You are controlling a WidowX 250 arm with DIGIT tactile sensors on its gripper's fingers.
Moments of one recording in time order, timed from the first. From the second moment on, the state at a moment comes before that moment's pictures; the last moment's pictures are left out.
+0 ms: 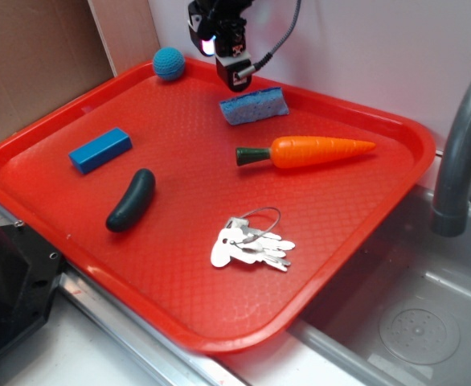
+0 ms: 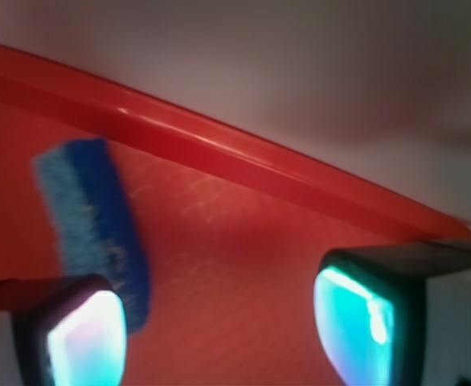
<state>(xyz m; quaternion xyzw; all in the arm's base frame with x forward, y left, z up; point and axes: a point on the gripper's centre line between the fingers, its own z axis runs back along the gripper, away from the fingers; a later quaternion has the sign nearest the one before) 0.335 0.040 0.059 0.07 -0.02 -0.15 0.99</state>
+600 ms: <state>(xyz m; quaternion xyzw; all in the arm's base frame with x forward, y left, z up) 0.329 0.002 0.078 0.03 -0.04 -0.17 0.98</state>
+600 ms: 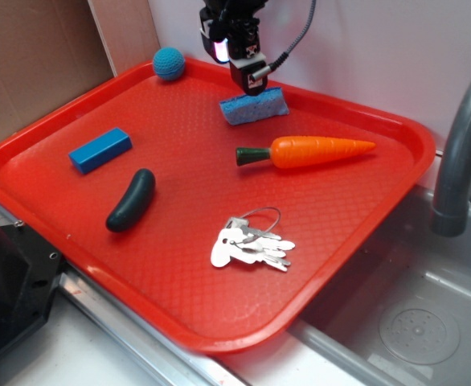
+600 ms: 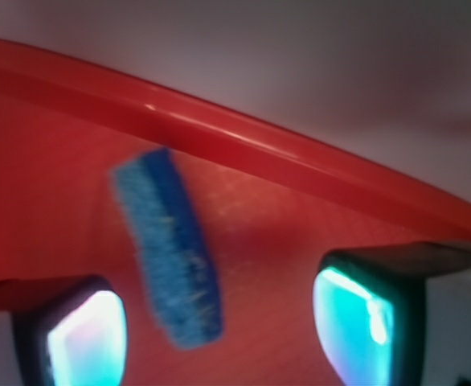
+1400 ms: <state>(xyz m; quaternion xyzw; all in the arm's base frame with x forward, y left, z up) 0.335 0.015 0.020 0.06 0.04 -0.16 0.98</state>
